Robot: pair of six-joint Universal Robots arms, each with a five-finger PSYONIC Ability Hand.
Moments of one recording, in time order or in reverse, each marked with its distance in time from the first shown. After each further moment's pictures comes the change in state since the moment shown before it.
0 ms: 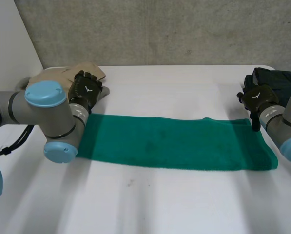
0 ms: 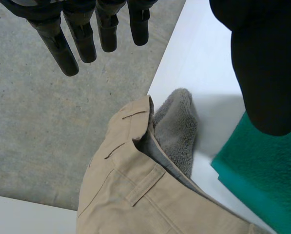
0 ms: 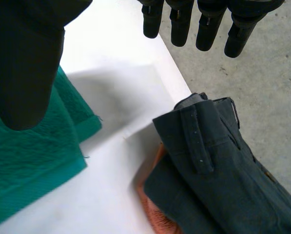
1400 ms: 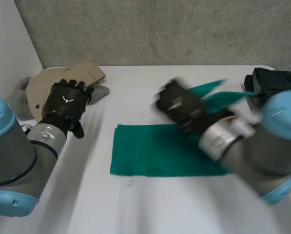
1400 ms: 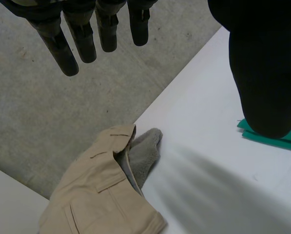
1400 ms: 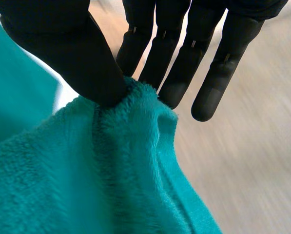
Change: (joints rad) left arm -0.001 0.565 -0.602 0.026 0.046 -0.360; right arm 0.358 -0.330 0.349 -0.289 -0.385 -0.121; left_hand 0.000 0.000 0.000 0.000 0.000; right_hand 0.901 0.972 0.980 0.983 0.947
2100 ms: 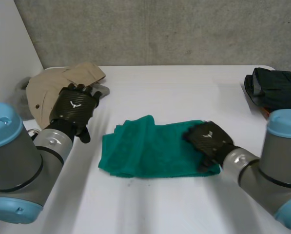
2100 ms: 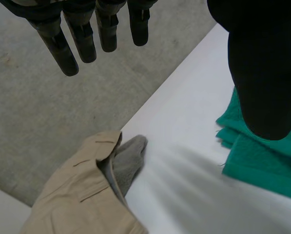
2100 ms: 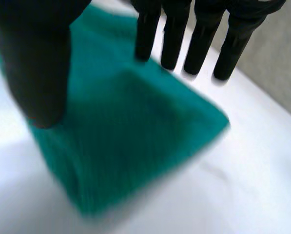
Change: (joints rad) left arm -0.049 -0.009 -0.013 0.005 0.001 -0.010; right arm -0.136 0.056 0.138 0.243 0.181 0.413; left_hand 0.000 0.000 0.000 0.000 0.000; right_hand -0.543 -0.598 -0.613 -0.621 -0.588
